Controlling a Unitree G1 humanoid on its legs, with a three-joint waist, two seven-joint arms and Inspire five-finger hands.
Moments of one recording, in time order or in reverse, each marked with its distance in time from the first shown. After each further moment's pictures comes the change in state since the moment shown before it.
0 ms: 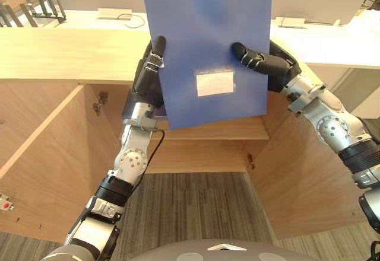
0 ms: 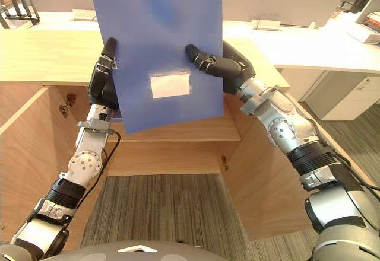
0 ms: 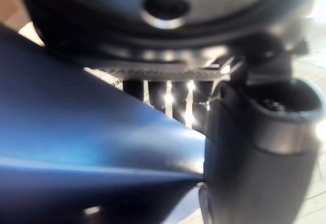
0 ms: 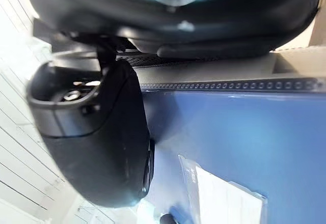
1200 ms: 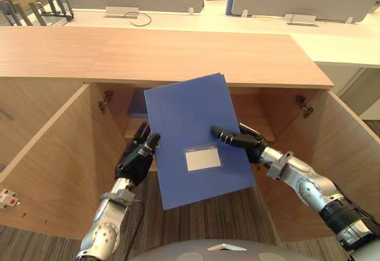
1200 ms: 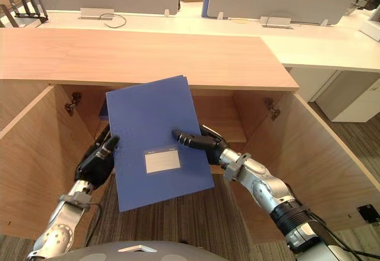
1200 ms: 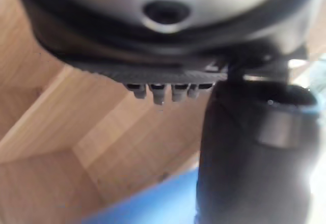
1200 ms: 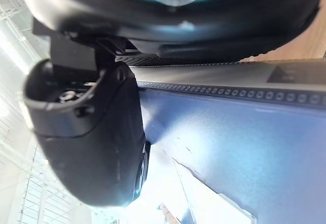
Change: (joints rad) left arm 0.652 -0.007 0.244 0.063 0.192 0.198 -0.141; right arm 0.490 0.193 -0.042 -0.061 -0.209 0.149 0.031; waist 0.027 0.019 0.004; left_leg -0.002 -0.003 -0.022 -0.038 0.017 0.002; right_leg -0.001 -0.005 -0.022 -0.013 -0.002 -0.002
